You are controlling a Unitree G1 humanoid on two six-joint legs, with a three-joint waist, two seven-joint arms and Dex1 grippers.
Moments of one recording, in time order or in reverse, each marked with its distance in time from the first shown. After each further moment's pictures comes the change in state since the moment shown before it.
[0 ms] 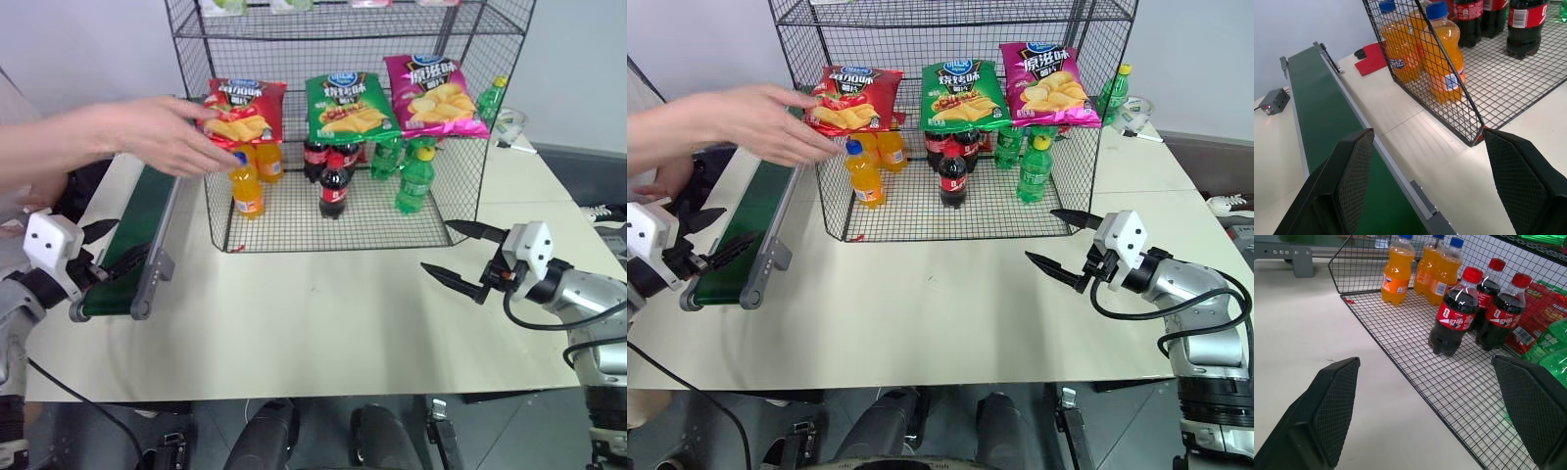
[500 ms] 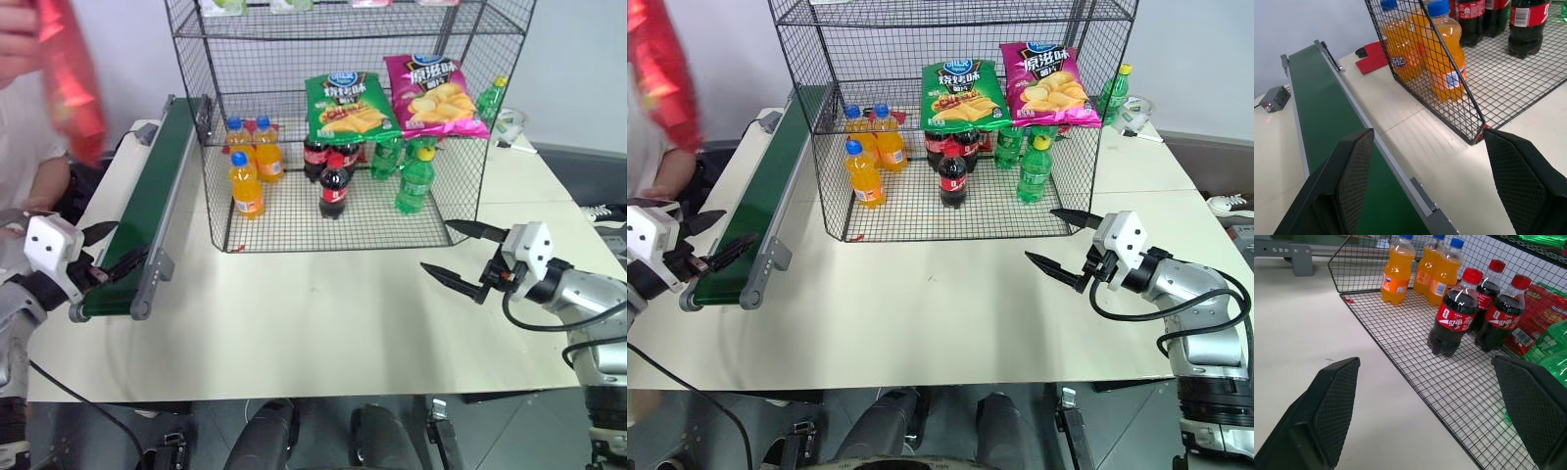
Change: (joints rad) left arm 0.005 -0.009 0.000 0.009 0.000 -0.014 0.003; right arm -0.004 0.000 0.003 0.013 -0.007 -0.020 0.000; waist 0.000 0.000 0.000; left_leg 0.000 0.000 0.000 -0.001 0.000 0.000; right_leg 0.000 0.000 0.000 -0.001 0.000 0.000
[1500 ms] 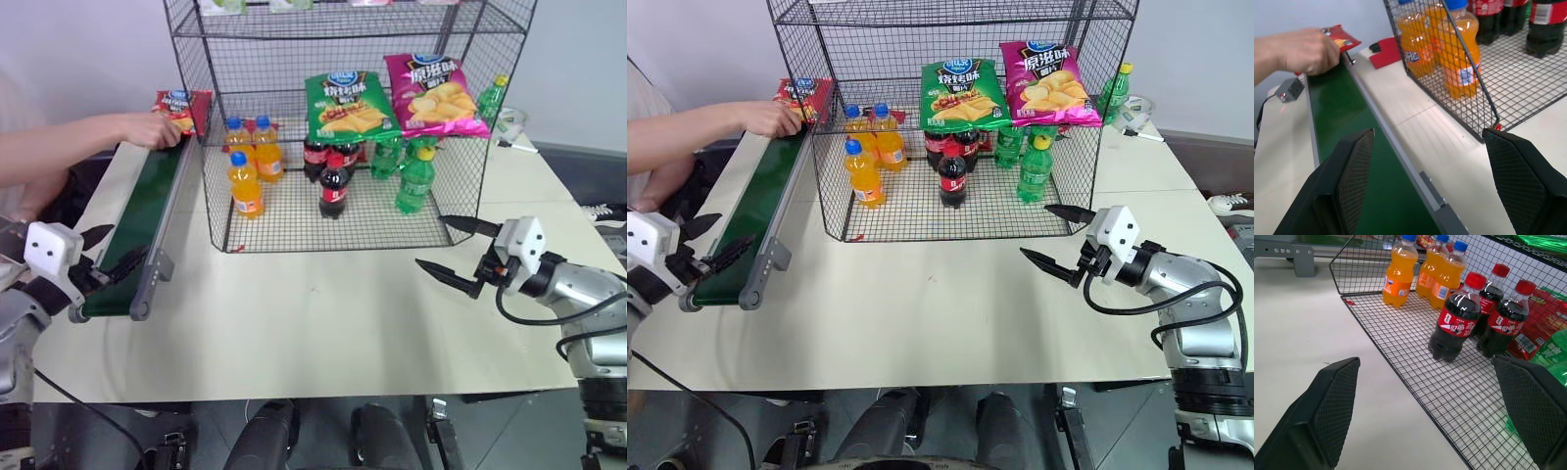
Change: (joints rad) left arm 0.032 -0.028 0.005 -0.002 0.005 -0.019 0.075; right arm -0.041 0.005 0.032 0.010 -0.010 -0.001 -0.001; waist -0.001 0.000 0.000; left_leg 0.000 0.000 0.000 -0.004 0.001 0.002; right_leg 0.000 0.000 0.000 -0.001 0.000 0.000
